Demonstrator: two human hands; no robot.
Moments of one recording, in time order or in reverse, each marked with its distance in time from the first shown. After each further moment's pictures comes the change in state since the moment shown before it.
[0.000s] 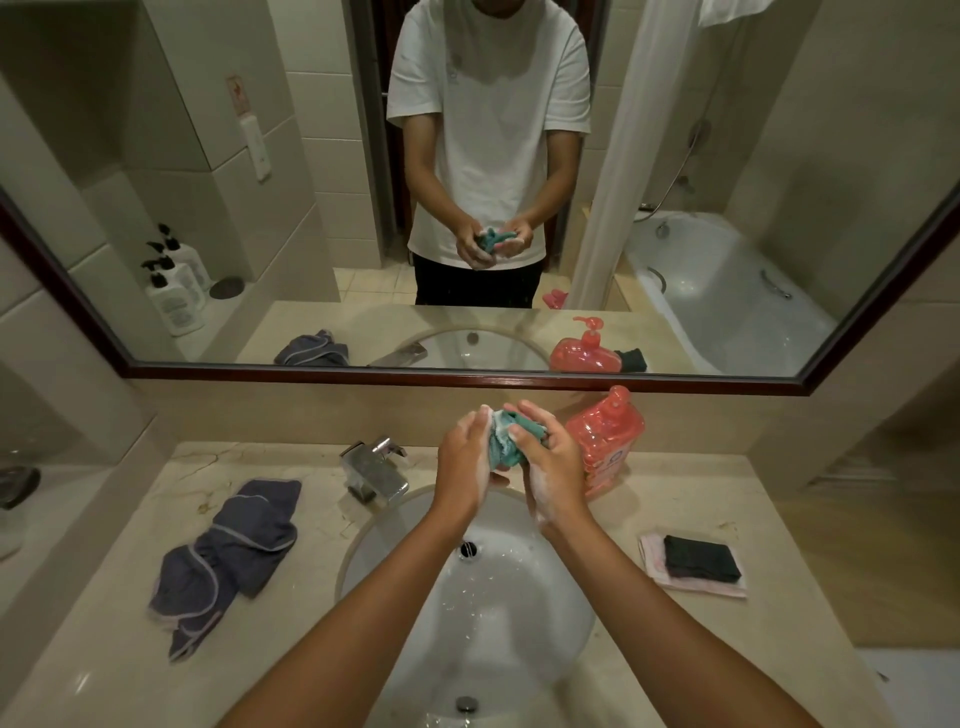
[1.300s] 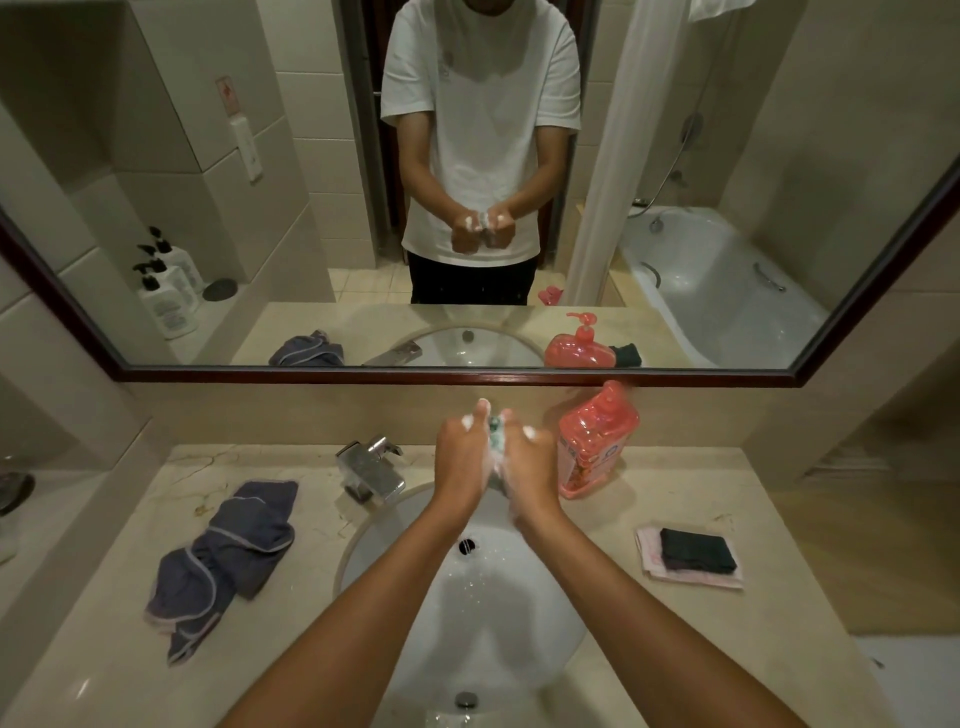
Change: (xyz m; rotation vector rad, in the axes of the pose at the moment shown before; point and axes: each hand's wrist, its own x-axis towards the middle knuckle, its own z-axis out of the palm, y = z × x) left_hand 0.000 0.012 0.006 0.181 0.123 -0.029; right_hand -0.007 -0.003 0.028 -0.330 0.236 0.182
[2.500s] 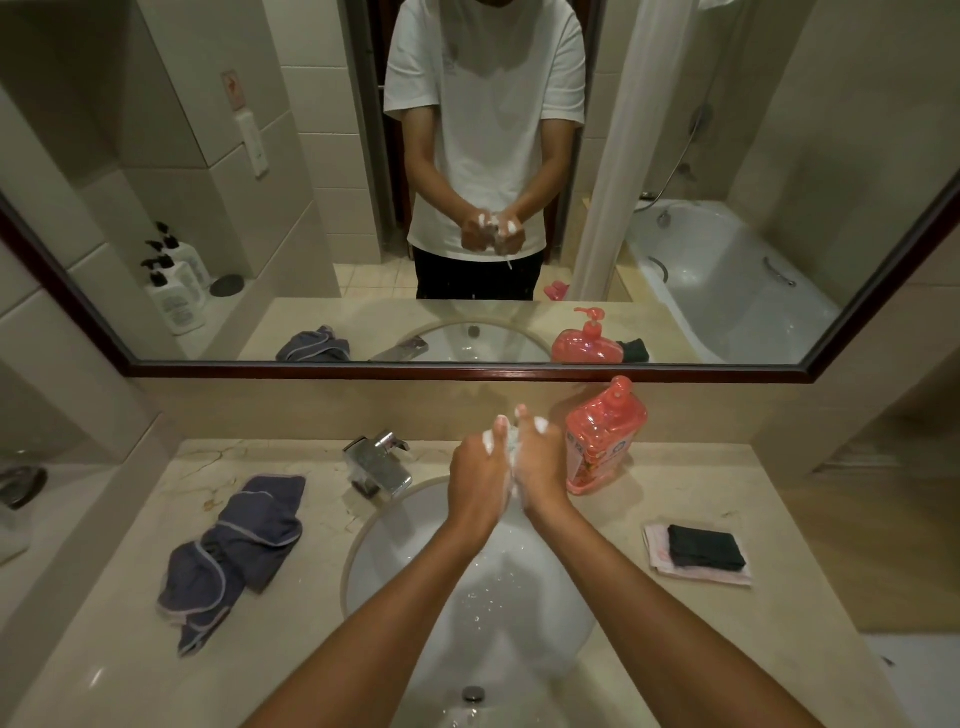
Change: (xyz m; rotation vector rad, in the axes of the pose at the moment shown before) left_hand -0.021 -0.019 0.003 0.167 -0.024 0.145; right_hand 0.011 0.006 -0.002 -0.031 0.016 -0.058
